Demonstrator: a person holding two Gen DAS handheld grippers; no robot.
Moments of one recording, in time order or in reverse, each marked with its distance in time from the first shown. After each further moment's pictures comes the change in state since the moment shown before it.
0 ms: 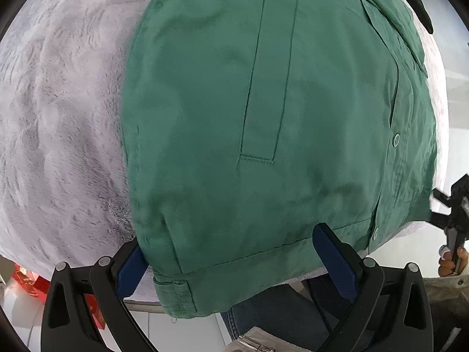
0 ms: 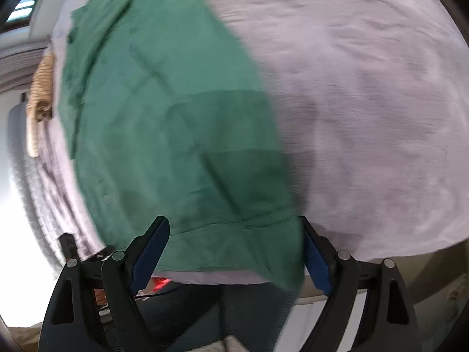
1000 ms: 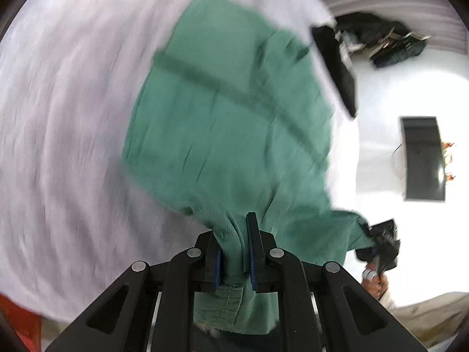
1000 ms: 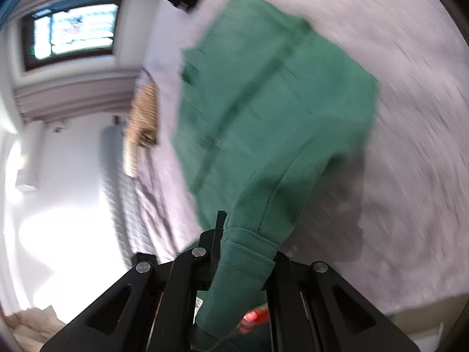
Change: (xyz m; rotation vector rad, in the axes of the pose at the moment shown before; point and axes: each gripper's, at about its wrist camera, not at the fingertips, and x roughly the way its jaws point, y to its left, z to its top) left arm -0.121 -0.013 0.056 -0.108 -0.334 -0.472; right arm -0.068 0.076 0.045 -0.053 -0.228 0.479
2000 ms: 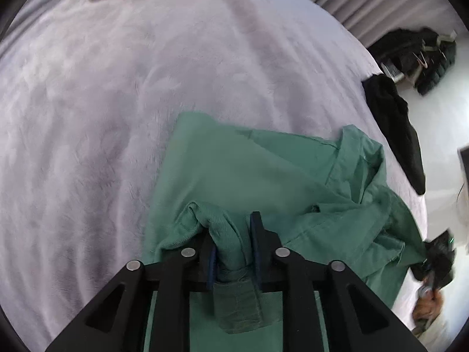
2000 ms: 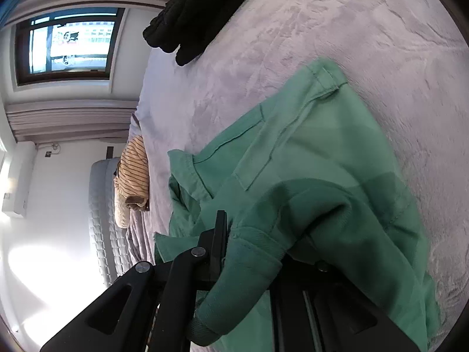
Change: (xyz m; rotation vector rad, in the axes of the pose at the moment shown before) left arm 0.102 -0.007 0.248 0.140 -0.255 0.357; right arm 0.149 0.021 0.246 -0.048 -0.079 -0.072
